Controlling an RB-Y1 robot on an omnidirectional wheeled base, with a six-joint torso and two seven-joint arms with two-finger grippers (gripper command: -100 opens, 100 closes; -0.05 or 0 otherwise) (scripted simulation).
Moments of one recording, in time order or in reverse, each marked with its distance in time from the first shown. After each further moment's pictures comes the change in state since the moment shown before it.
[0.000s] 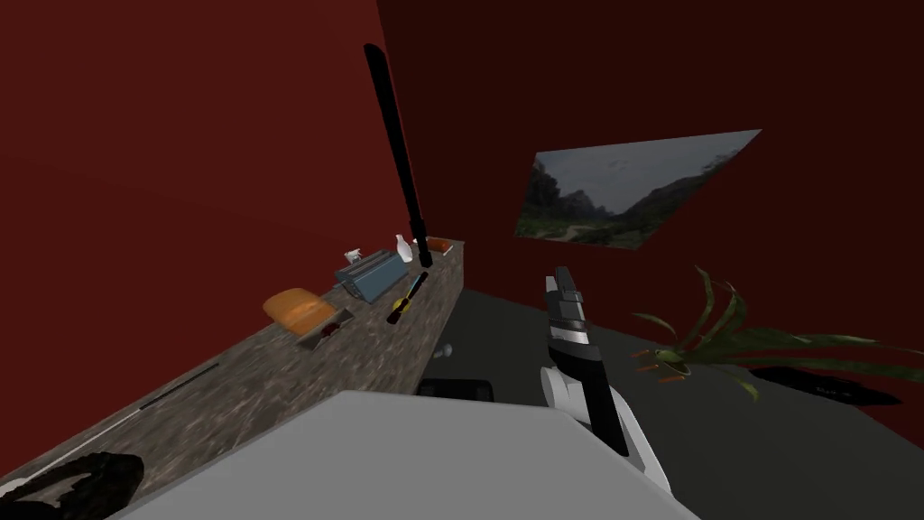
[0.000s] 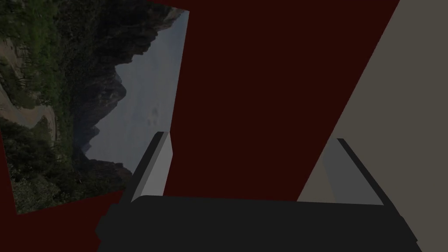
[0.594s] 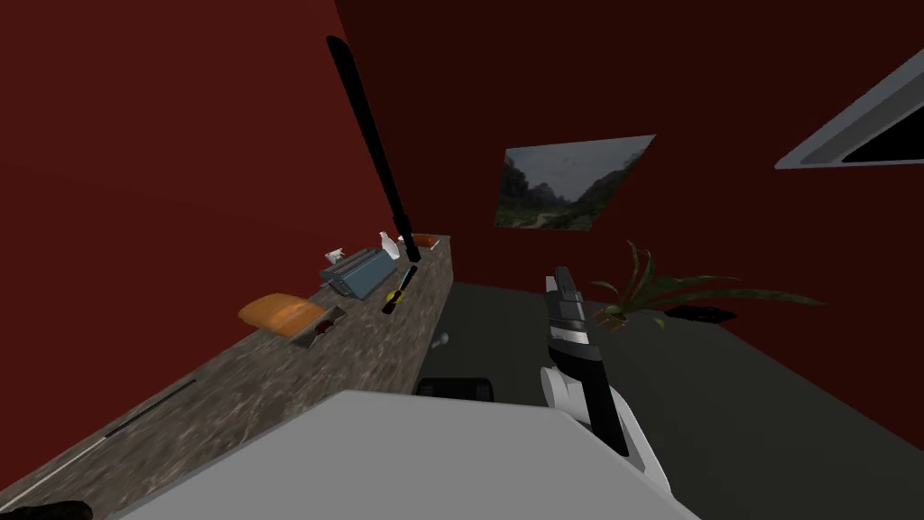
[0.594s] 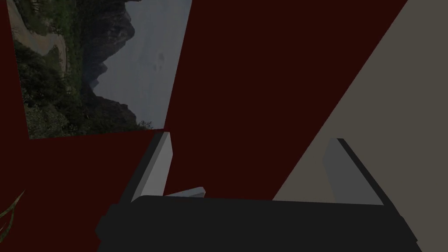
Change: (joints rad) left arm 0.115 0.100 0.073 0.140 0.160 0.041 0.065; right arm 0.000 0.000 0.000 0.000 0.000 0.000 0.000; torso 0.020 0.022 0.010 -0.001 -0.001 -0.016
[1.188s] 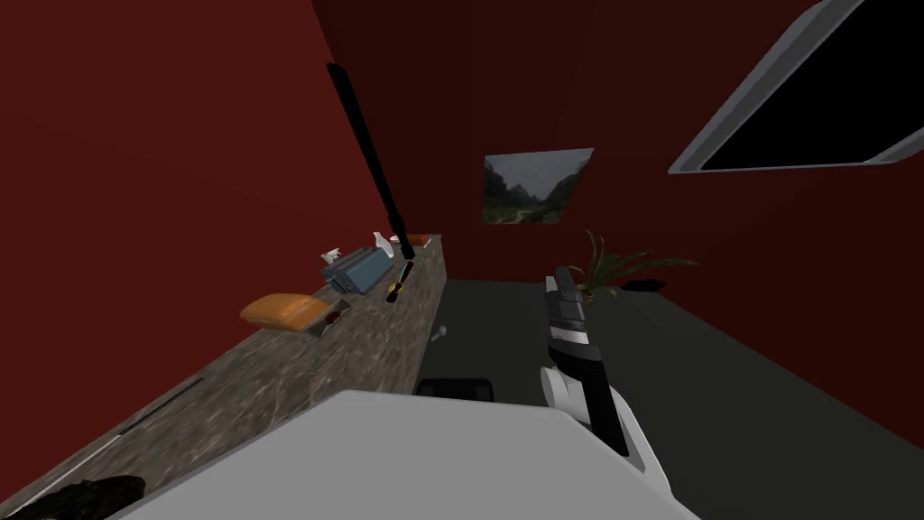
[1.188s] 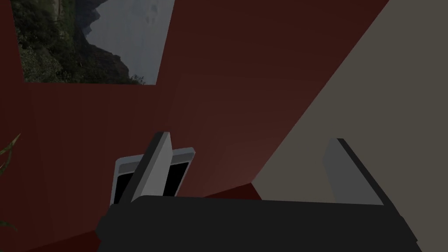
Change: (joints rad) left arm 0.122 0.158 0.121 0.148 0.152 -0.009 0.076; right arm 0.000 0.000 0.000 0.000 0.000 0.000 0.000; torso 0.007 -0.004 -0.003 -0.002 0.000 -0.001
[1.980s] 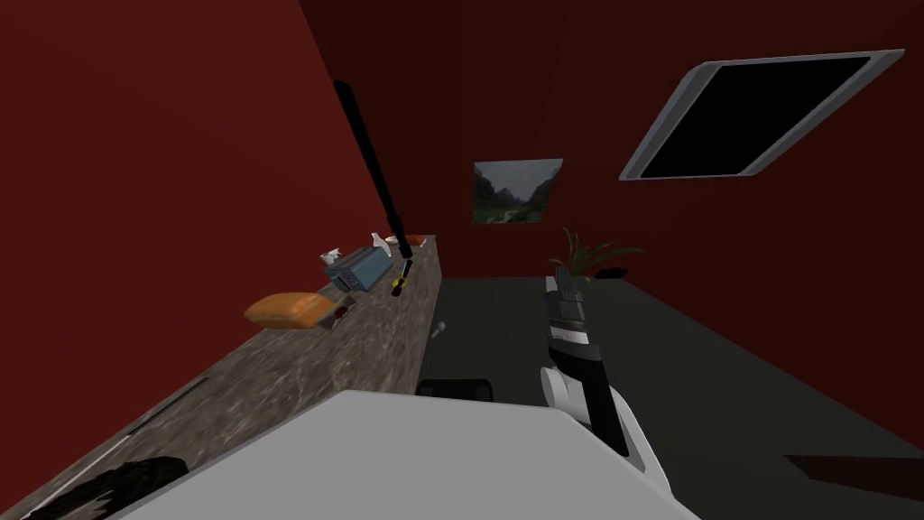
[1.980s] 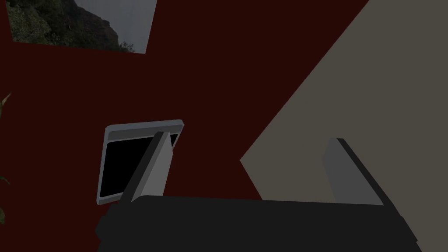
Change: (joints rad) left arm 0.114 0.219 0.165 0.143 0.126 -0.100 0.079; right arm 0.000 0.000 0.000 0.000 0.000 0.000 0.000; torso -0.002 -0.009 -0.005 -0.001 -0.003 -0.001
